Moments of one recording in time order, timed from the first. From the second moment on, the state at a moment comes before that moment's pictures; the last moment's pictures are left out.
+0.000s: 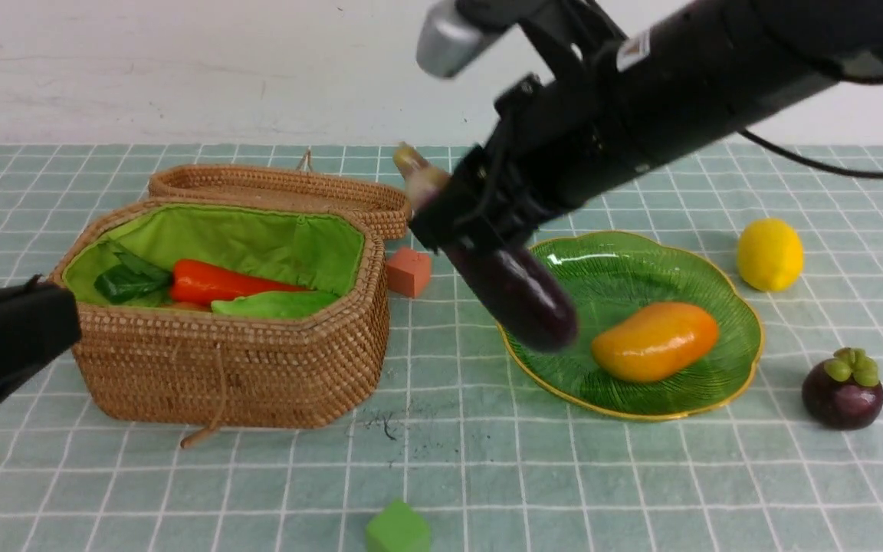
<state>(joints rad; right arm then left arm) 0.58 1.65 -1.65 0.61 0.85 -0.72 -0.63 0.48 -0.68 0.02 0.39 -0.10</state>
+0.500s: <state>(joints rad) 0.71 2.02 -2.03 0.98 0.62 -1.16 -0.63 0.48 -0.68 0.41 0.45 -0.46</state>
